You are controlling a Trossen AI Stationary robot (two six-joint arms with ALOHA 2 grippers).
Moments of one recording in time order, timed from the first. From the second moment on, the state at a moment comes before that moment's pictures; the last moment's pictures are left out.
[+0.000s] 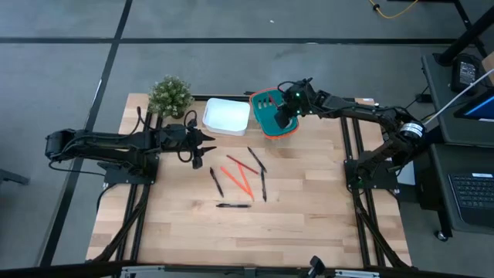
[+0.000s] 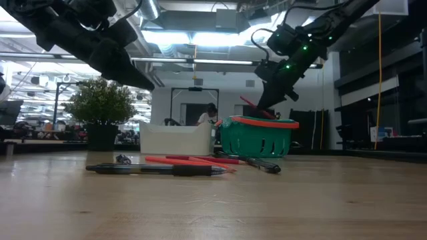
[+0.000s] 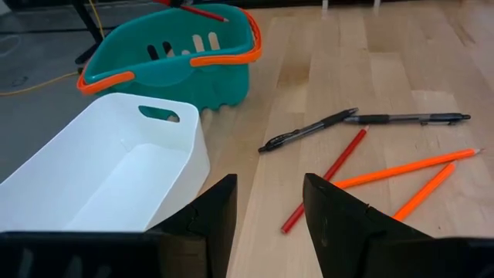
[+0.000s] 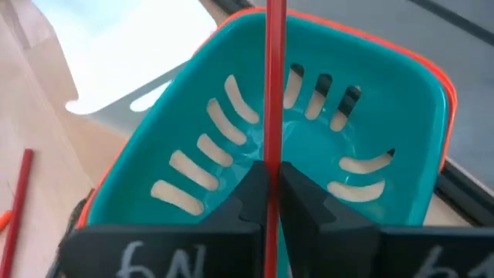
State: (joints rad) left arm 0.21 0.91 0.39 0.06 -0.08 0.10; right arm -0.61 1.53 0.99 -0.23 -0.03 0.13
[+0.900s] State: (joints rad) left arm 0.21 0.91 0.39 0.06 -0.08 0.08; right arm -0.63 1.95 1.47 -0.68 -0.05 0.04
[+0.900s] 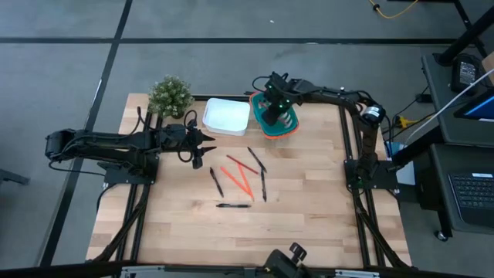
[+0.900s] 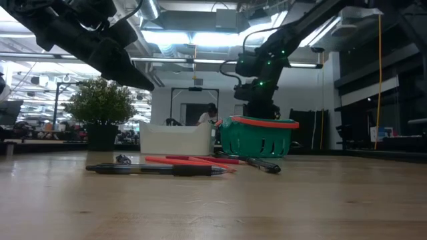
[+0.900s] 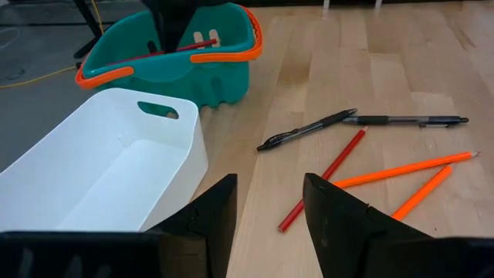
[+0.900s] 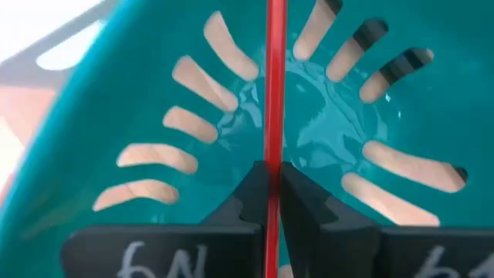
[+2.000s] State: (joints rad) left arm 0.21 0.91 0.39 0.06 -0.08 0.11; right arm -0.62 1.96 1.47 -0.72 -0.06 0.05
